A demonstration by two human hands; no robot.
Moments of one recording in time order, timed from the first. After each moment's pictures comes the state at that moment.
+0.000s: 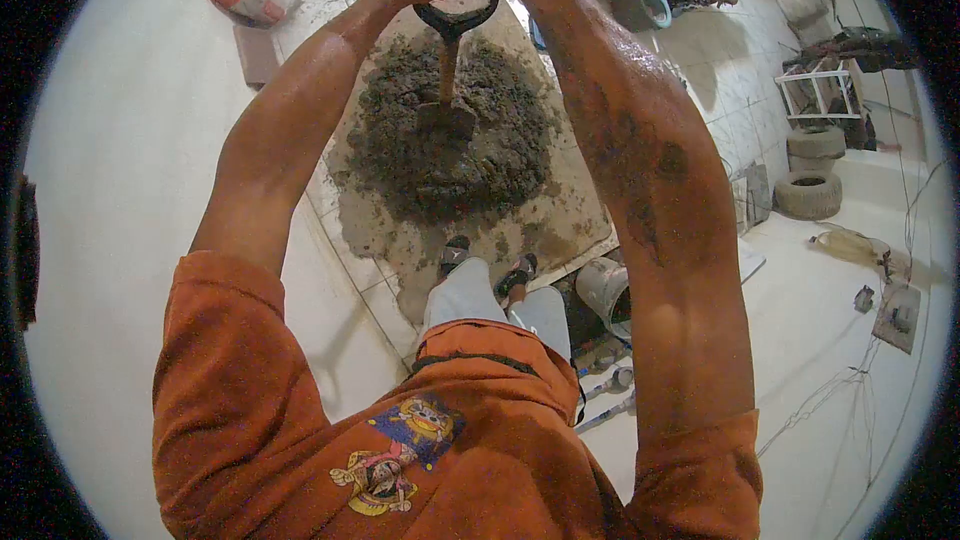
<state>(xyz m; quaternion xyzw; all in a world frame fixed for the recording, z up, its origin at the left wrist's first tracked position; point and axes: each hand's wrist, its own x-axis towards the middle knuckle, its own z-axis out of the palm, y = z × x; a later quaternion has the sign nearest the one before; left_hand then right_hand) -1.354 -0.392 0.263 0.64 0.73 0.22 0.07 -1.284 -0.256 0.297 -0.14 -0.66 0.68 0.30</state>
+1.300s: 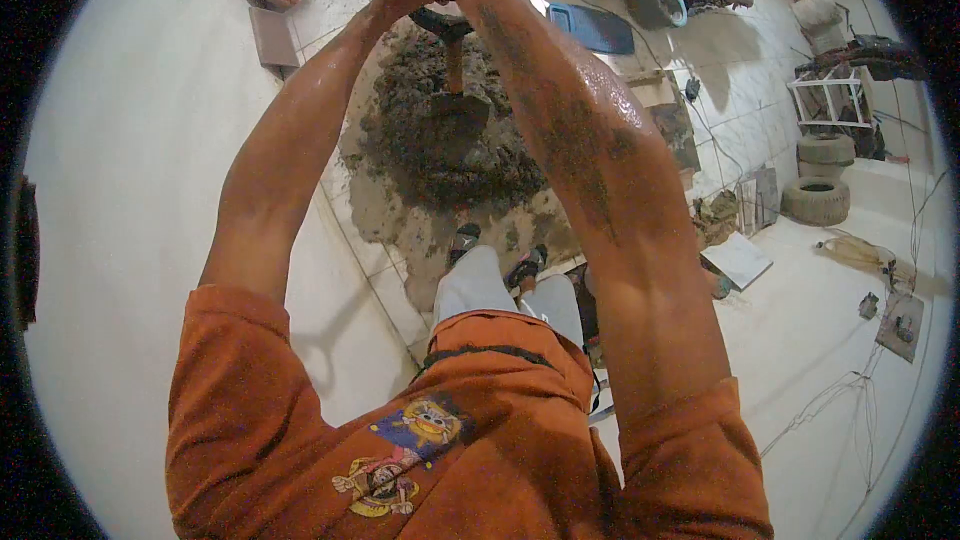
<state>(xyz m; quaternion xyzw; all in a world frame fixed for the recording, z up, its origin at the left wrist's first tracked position) -1.367 -0.451 0.206 0.54 0.67 0.46 0.20 -1.309 -0.361 0.252 0.10 -0.33 0.92 0.17</state>
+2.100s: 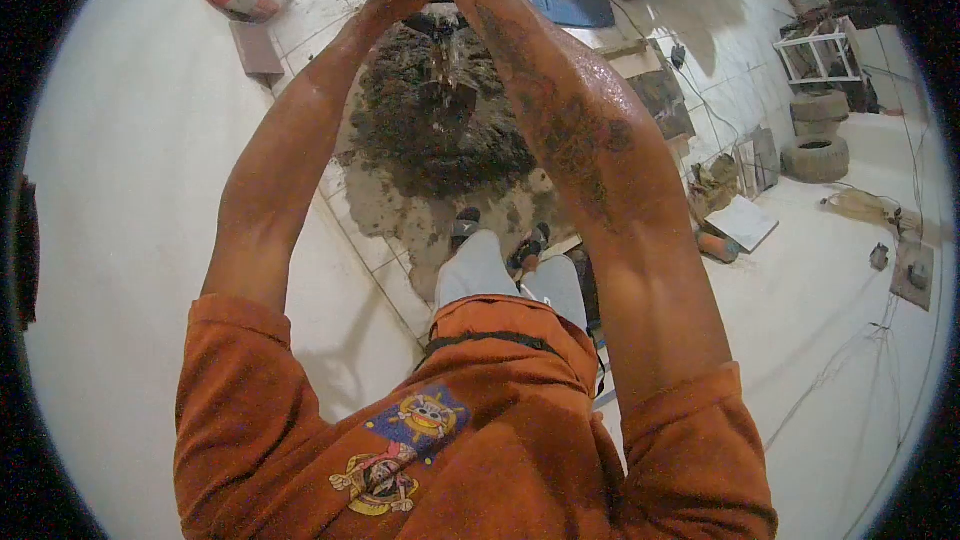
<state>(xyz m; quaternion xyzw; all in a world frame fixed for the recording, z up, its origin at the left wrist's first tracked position) -1.309 -0.468 0.207 0.63 0.71 0.32 -0.01 -1.224 -0.392 0.287 -0.07 -0.31 0.92 0.24</state>
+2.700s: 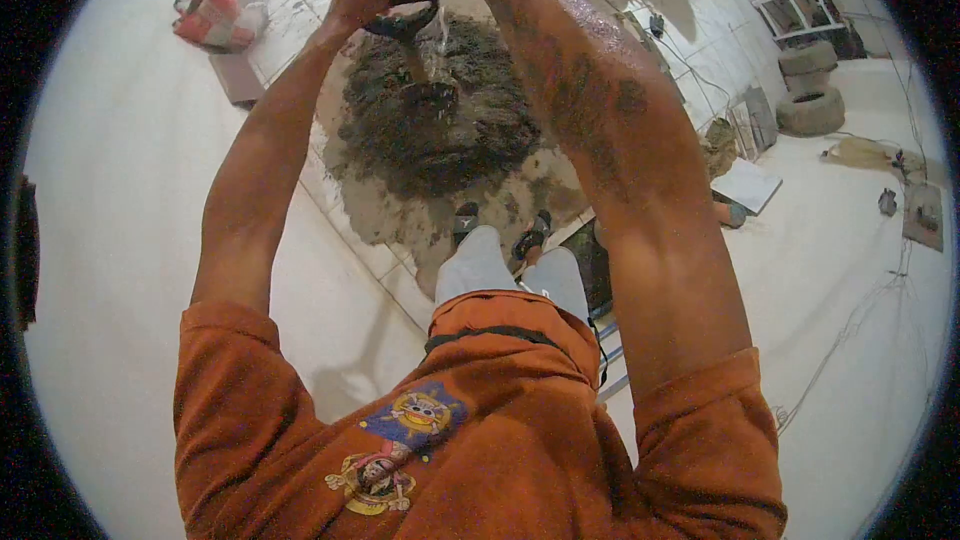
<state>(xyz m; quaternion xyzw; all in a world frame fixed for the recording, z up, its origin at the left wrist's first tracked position) -1.273 -0.468 0.233 0.55 0.77 0.31 0.11 -1.187 -0.312 0.293 -0.17 -0.36 0.86 0.32</state>
